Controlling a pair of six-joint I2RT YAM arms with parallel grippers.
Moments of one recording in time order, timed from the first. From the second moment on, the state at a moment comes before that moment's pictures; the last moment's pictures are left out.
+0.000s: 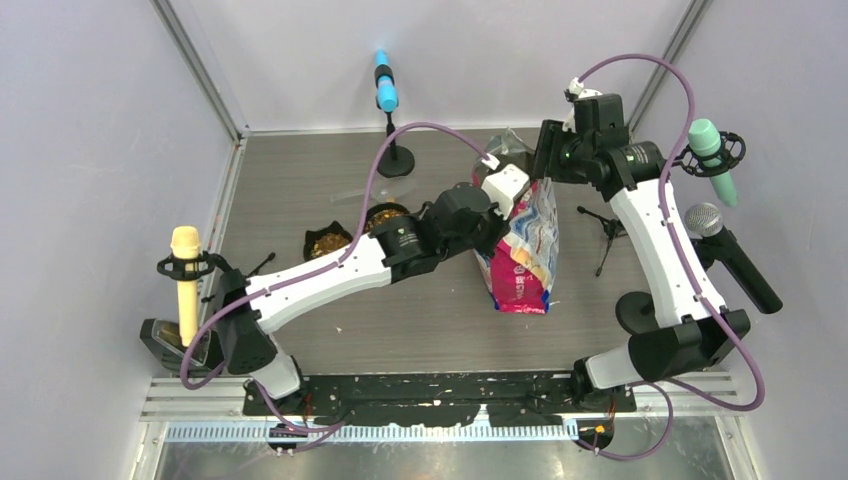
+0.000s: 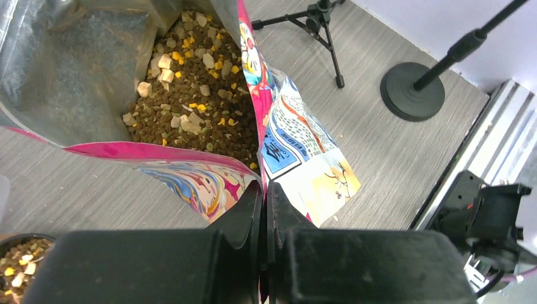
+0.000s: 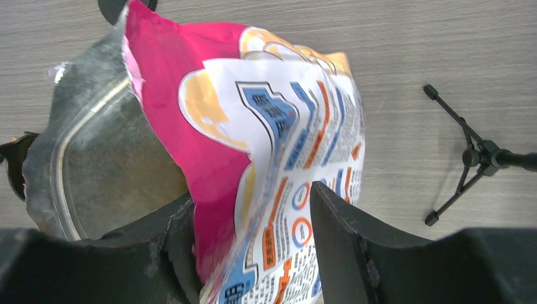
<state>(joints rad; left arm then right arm) -1.12 1.64 1.58 -0.33 -0.21 -0.18 0.22 1.42 1.66 -0.93 0.05 0.29</state>
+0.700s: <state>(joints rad) -1.01 1.54 1.65 -0.70 0.25 0.29 0.21 1.49 1.77 -0.90 -0.07 0.21</state>
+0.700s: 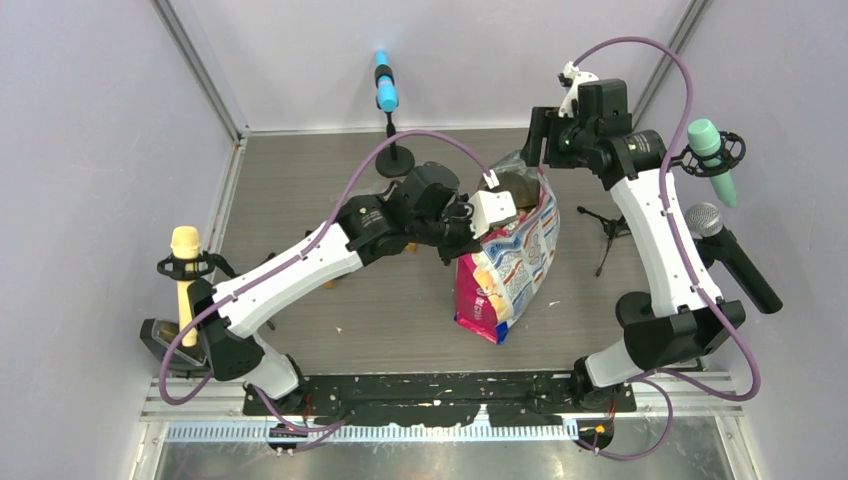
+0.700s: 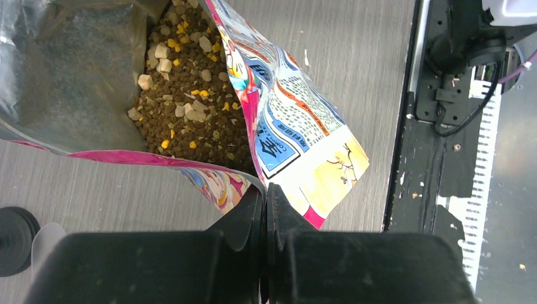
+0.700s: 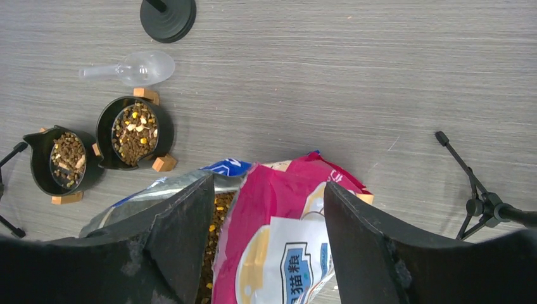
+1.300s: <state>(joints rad) -1.01 1.54 1.65 -0.71 0.26 0.31 0.29 1.51 1.79 -1.01 -0.02 0.16</state>
